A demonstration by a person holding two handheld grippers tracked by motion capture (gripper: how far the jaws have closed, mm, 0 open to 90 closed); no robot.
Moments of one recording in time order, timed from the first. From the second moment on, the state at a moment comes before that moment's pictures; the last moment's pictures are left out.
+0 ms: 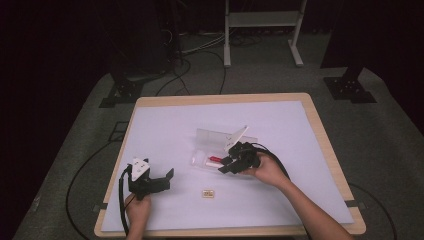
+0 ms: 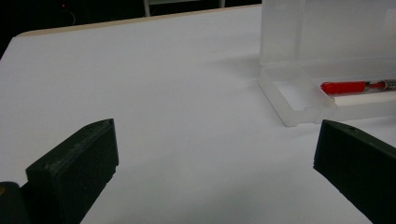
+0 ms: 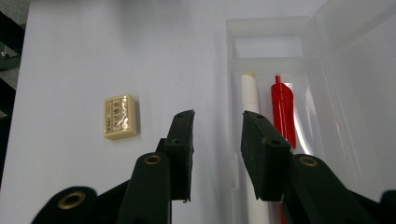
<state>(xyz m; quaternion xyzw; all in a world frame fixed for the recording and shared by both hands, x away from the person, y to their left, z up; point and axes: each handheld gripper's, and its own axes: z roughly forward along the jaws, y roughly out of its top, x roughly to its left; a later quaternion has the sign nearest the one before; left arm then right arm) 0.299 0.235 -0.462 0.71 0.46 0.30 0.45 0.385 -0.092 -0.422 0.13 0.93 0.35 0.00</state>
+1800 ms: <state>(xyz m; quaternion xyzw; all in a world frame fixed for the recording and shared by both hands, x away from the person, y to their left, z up) 0.299 0.235 -0.462 0.71 0.46 0.30 0.45 0.340 -0.062 -0.436 0.07 0.93 0.35 -0.04</state>
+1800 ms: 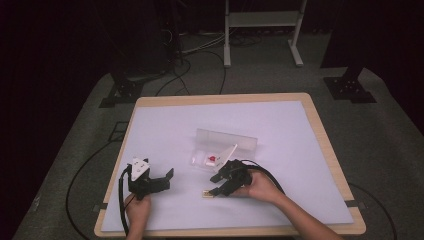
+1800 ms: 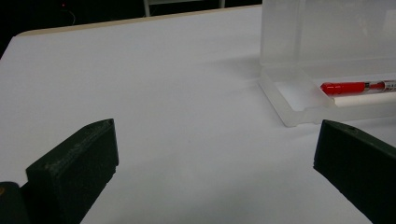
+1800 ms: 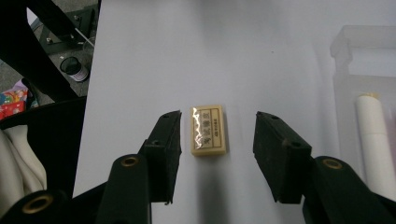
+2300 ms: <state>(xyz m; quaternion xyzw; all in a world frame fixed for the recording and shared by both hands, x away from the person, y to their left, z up) 0.299 0.235 -0.462 0.71 0.46 0.29 0.45 0.336 -0.044 -0.447 0.05 0.94 0.33 -0.05</state>
